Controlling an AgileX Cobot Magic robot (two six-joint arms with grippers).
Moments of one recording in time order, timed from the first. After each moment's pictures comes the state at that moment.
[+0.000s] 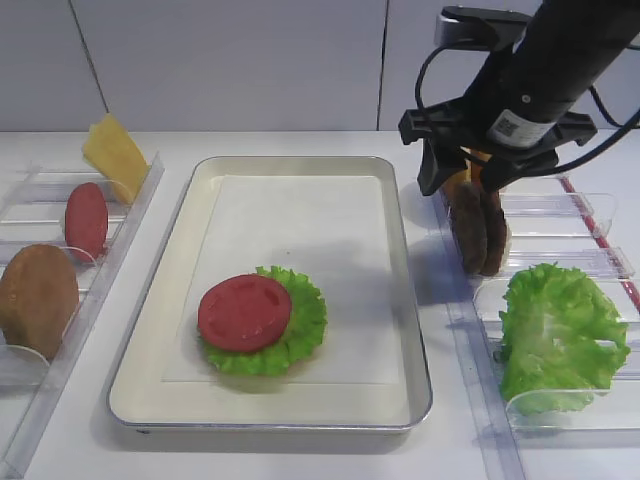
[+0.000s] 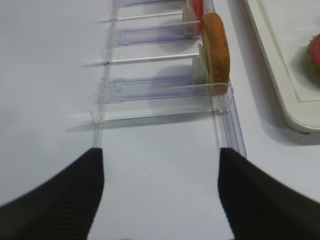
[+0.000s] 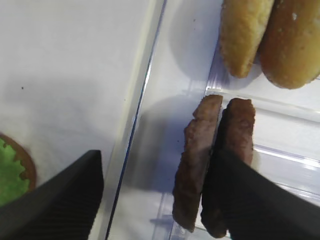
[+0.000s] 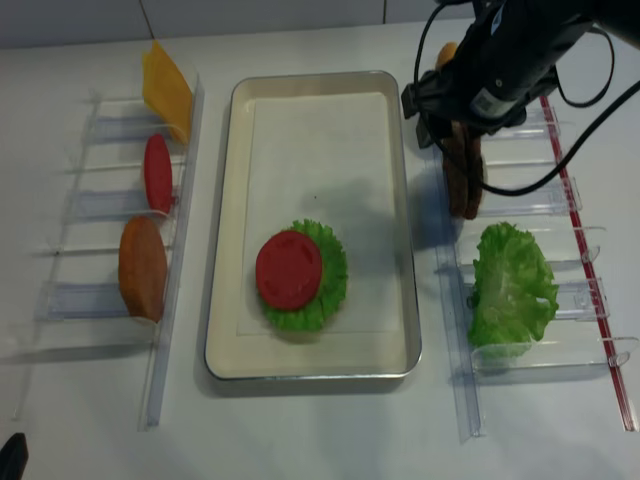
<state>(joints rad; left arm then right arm) -0.01 -0.02 -0.49 0.03 1.19 0.09 0.32 1.67 -1.29 0.25 0.88 0.02</state>
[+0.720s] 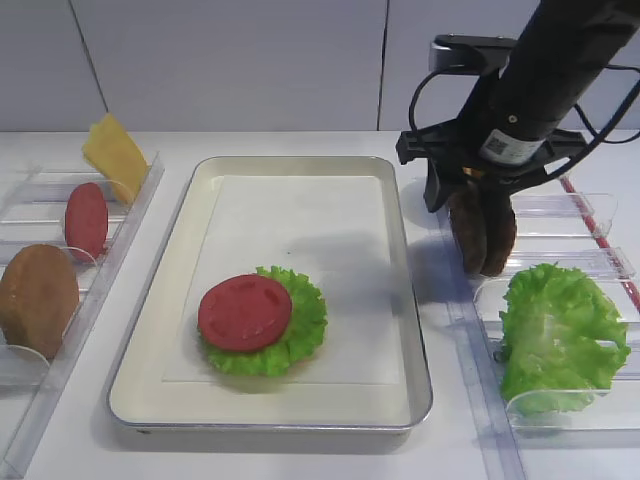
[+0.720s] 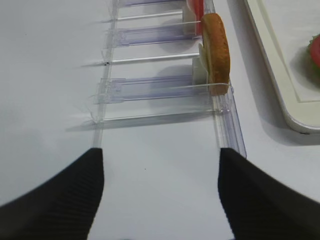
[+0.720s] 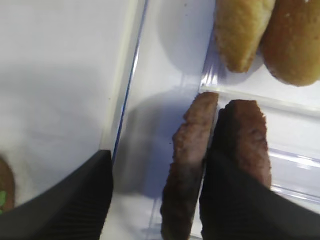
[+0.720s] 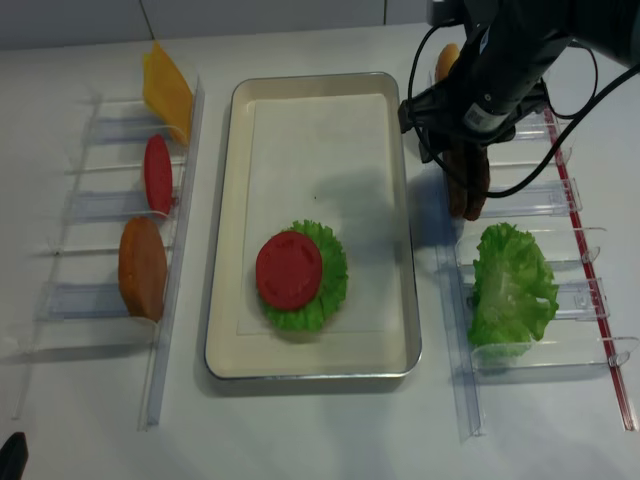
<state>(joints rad) -0.01 -0.02 -0.49 0.03 1.19 0.09 0.32 1.74 -1.30 0.21 0.88 0.06</state>
